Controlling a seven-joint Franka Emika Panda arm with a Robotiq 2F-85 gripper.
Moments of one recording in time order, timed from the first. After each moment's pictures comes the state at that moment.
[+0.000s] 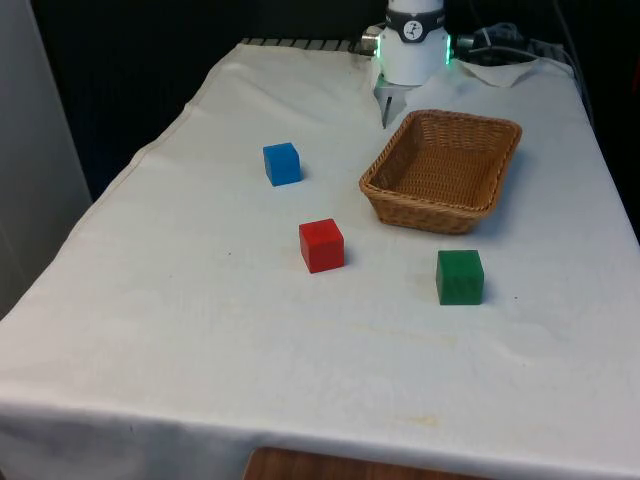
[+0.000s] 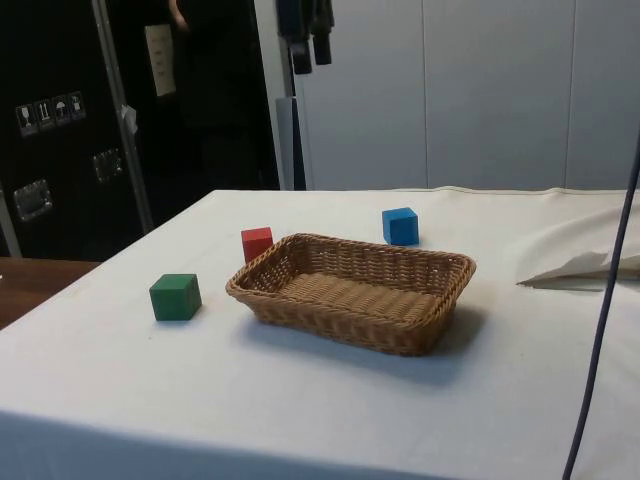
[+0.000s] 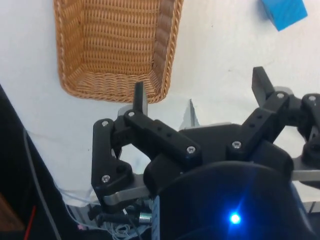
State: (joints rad) arm 0.03 -0.15 -0.08 -2.17 -0.03 2.02 -0.09
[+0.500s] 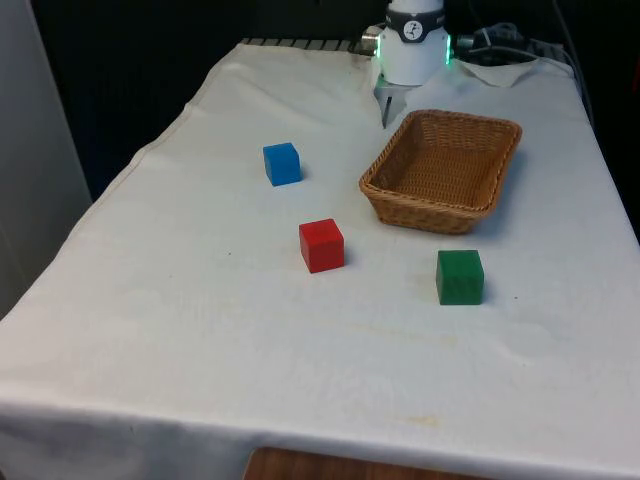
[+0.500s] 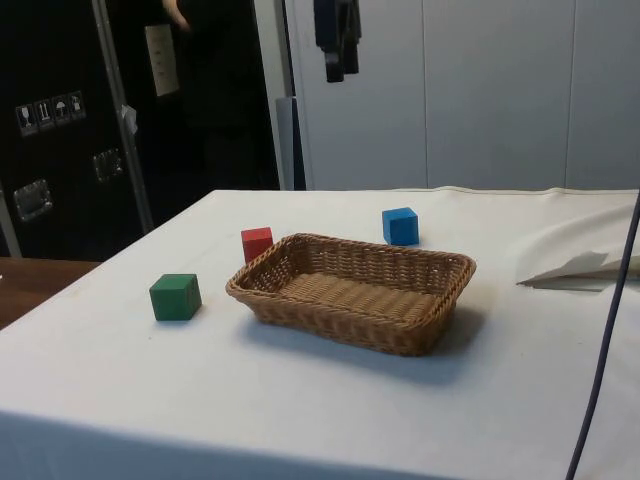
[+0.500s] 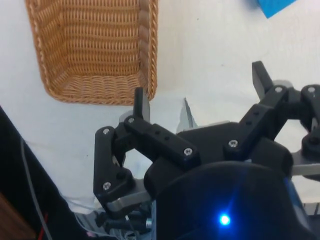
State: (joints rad) arm 0.02 -0.21 -0.16 -2.28 -0.03 2.08 -0.18
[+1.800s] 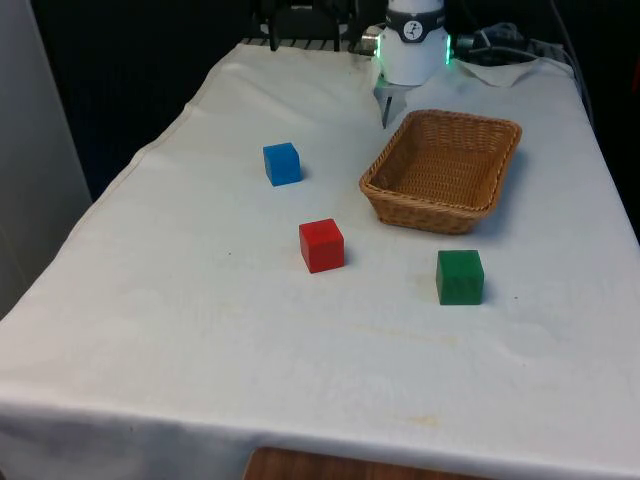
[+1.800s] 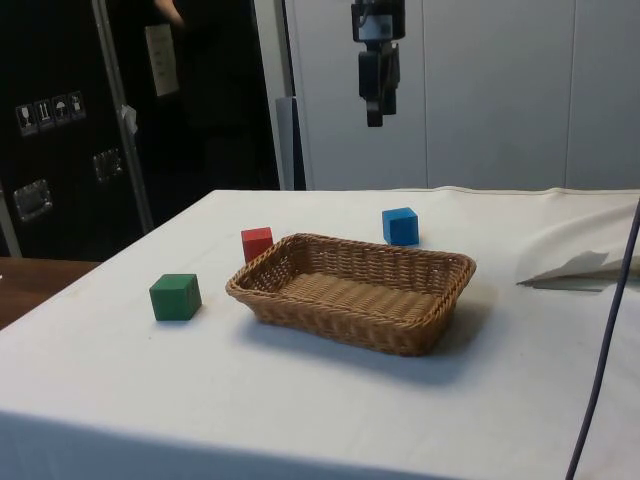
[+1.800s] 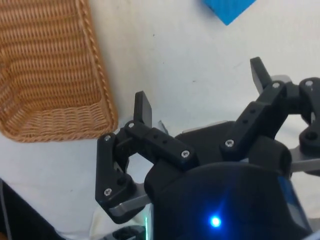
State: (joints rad) arm 0.00 -0.18 -0.32 -2.45 -0.07 2.30 -0.27
